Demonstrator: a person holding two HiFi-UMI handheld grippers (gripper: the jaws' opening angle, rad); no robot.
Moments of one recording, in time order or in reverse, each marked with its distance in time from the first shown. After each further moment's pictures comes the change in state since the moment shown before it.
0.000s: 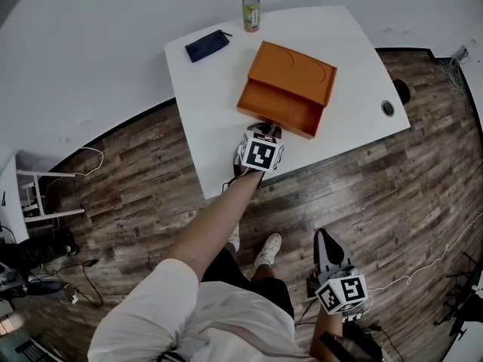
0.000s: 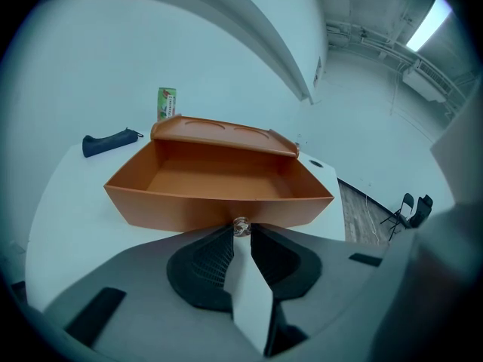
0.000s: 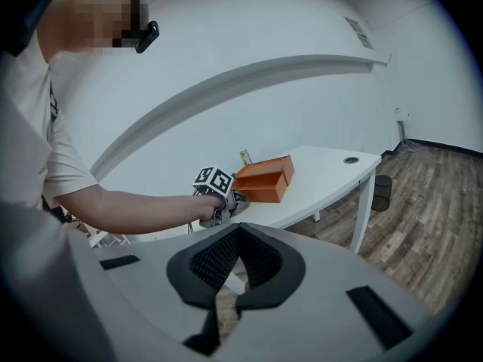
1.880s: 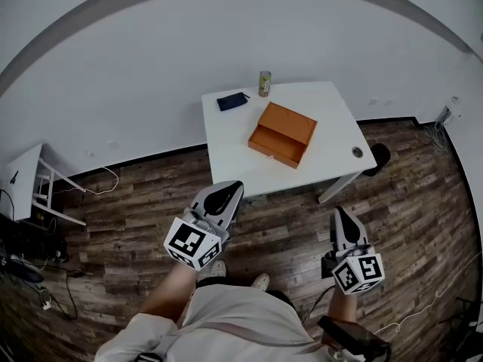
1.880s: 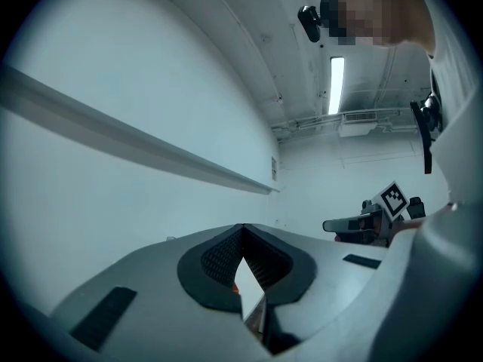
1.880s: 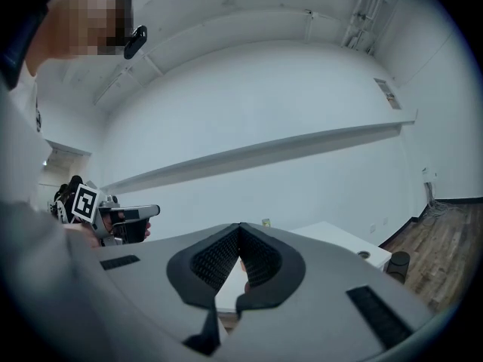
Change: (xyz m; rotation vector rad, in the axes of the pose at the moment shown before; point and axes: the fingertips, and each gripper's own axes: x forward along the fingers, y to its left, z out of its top) left arm -0.452 -0.140 0.043 0.221 -0.781 -0.058; right arm -0.129 0.055 0.164 -0.238 -0.380 0.148
